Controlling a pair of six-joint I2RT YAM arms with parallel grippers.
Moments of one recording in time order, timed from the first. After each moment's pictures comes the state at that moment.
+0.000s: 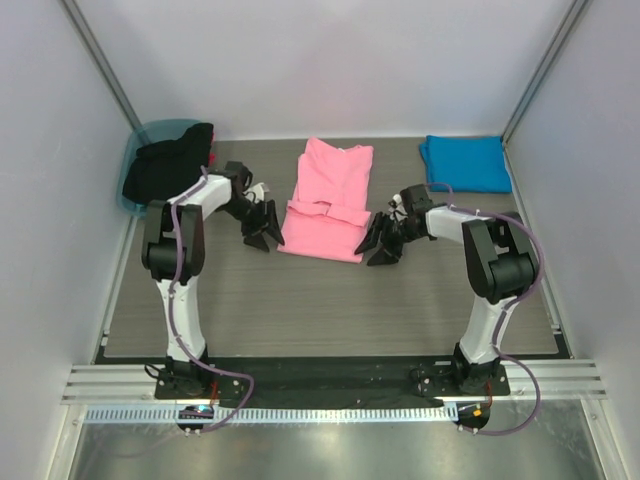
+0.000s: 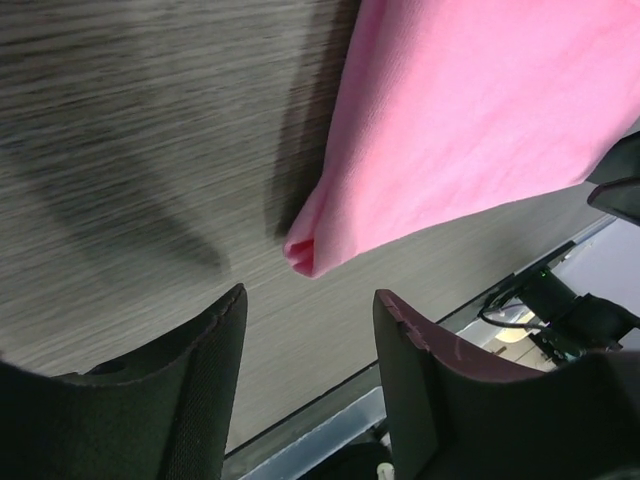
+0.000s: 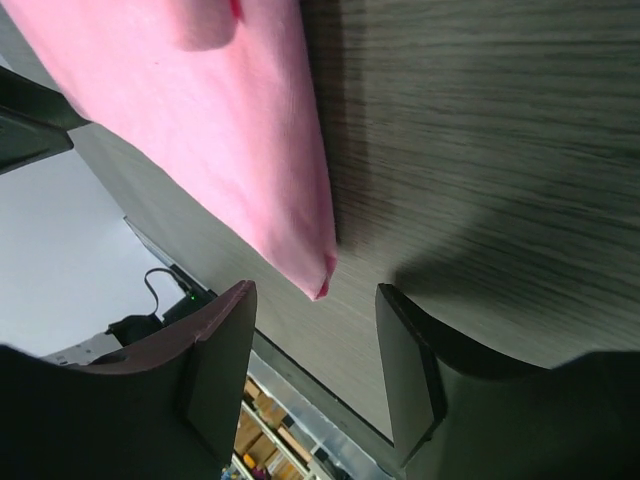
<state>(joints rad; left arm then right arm) -0.16 2.11 1.56 -0.91 0.59 -0.28 0.24 1.88 1.07 -0.35 -0.67 0.67</state>
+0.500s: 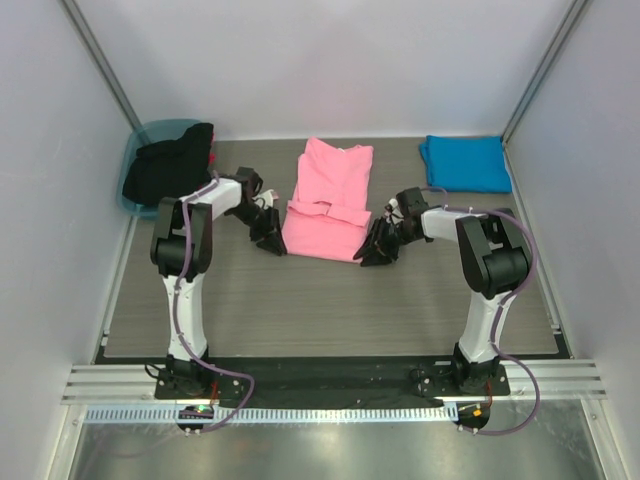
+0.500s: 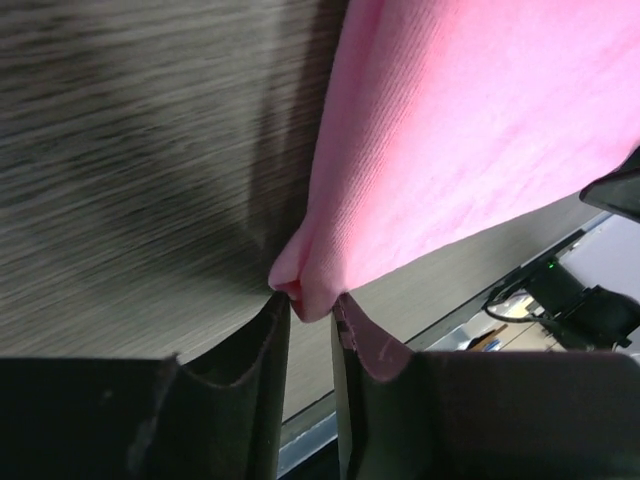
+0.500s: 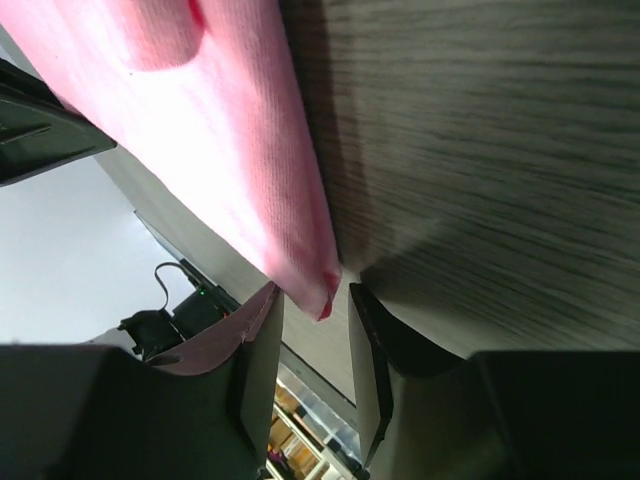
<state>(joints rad) -0.21 2.17 1.56 -0.89 0.60 -0.29 0.26 1.93 1.07 -0.33 -0.70 0.71</state>
